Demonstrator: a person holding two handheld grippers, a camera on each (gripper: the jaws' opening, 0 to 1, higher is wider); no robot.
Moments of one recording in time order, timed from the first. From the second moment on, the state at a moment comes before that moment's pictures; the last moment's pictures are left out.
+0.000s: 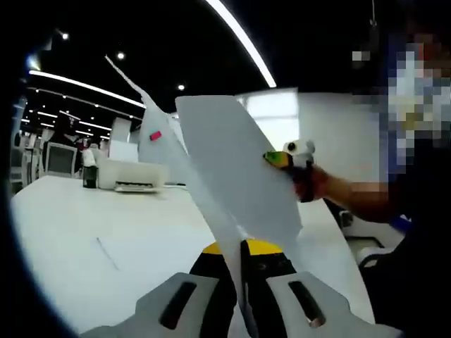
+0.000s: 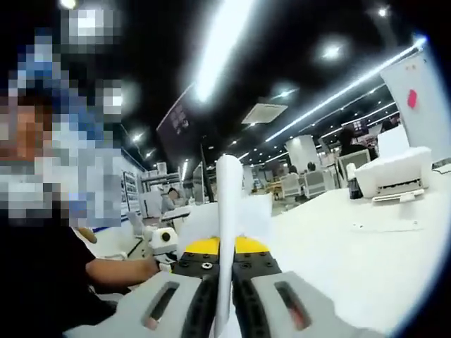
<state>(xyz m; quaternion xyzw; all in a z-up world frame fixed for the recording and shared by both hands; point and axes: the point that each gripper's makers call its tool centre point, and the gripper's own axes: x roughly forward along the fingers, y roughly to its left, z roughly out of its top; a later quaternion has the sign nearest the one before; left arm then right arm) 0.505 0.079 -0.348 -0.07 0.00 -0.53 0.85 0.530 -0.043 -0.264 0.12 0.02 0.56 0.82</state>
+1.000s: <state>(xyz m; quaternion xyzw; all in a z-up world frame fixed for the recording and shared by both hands) 0.491 0.081 -0.326 -0.17 -0.01 -0.57 0.80 0.531 -0.022 -0.262 0.08 0.00 0.49 0.87</state>
